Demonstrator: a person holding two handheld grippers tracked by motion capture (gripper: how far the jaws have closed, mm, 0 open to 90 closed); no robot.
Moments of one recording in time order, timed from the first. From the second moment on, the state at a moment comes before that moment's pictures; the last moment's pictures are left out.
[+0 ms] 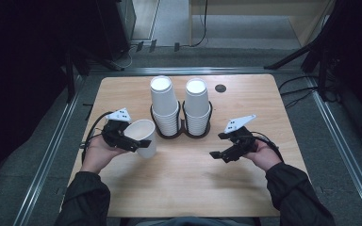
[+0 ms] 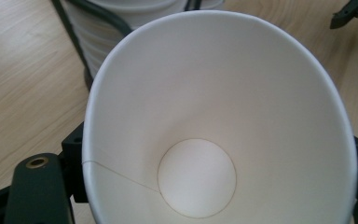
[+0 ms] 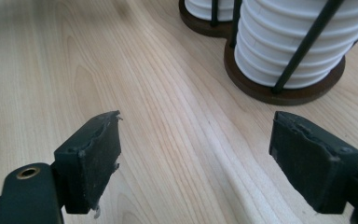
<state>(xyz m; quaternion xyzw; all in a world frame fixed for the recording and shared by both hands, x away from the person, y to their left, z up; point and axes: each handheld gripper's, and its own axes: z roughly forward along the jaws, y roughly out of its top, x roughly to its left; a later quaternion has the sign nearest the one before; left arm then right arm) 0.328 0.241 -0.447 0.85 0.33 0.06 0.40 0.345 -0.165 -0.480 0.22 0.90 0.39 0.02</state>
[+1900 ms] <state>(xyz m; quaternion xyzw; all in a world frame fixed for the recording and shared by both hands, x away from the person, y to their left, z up) 0.408 0.324 -0.478 0.81 0.46 0.15 0.35 0.328 -0.190 -0.489 0.25 0.89 0.38 0.03</state>
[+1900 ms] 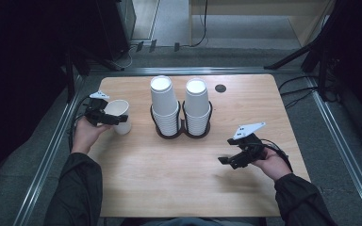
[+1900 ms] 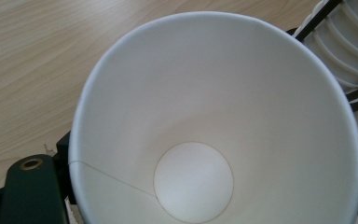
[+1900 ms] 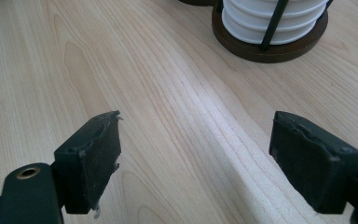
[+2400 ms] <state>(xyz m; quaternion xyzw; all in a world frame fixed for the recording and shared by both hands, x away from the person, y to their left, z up) 0.405 0.323 -0.482 0.81 0.46 0.14 0.35 0.328 -0.192 -0.488 0.24 0.89 0.38 0.03</state>
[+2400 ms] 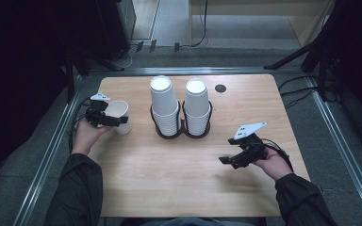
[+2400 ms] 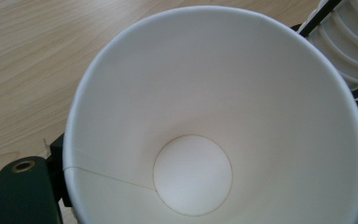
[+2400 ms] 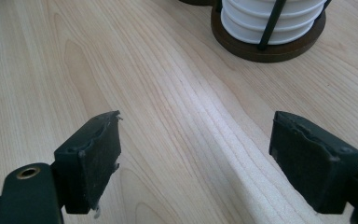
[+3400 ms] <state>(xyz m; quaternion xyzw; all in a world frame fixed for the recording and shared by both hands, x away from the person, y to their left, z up) 0.402 0.328 -0.473 0.79 0.50 0.10 0.34 0.330 -0.187 -0.490 0.23 0.90 0.36 0.03</state>
